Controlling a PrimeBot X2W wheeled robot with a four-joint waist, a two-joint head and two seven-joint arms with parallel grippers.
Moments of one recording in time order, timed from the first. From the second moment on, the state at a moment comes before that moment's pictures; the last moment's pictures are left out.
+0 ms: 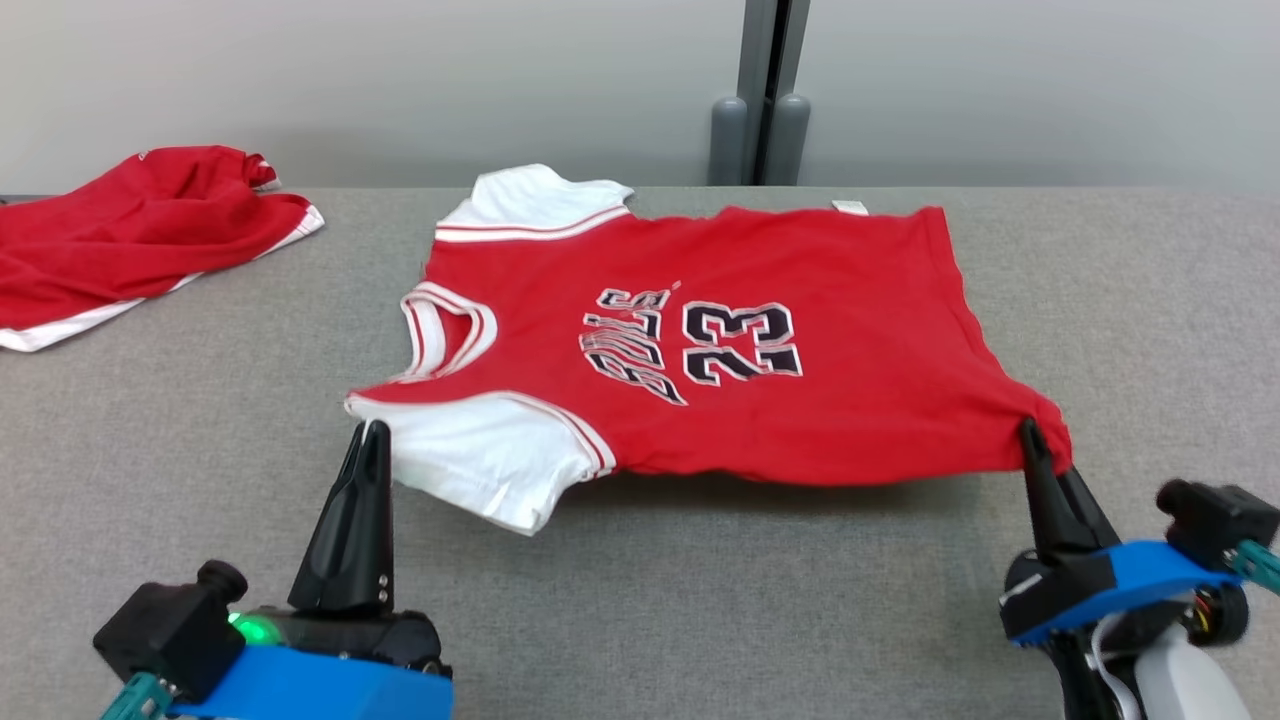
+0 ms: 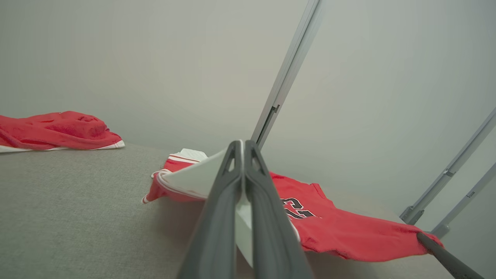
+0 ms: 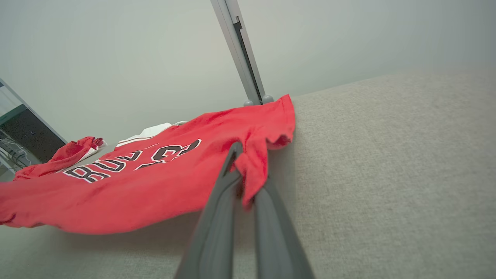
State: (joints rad) left arm 0.03 0.22 -0.27 -0.27 -0.56 0.08 -0.08; right arm -0.23 -0.09 -0.01 0.37 0.42 0.13 -0.14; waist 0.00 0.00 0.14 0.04
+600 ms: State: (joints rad) left arm 0.04 0.22 -0.27 -0.13 -0.62 0.07 -0.04; right arm -0.09 -0.05 -0.11 0.21 0.37 0.13 0.12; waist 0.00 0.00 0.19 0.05
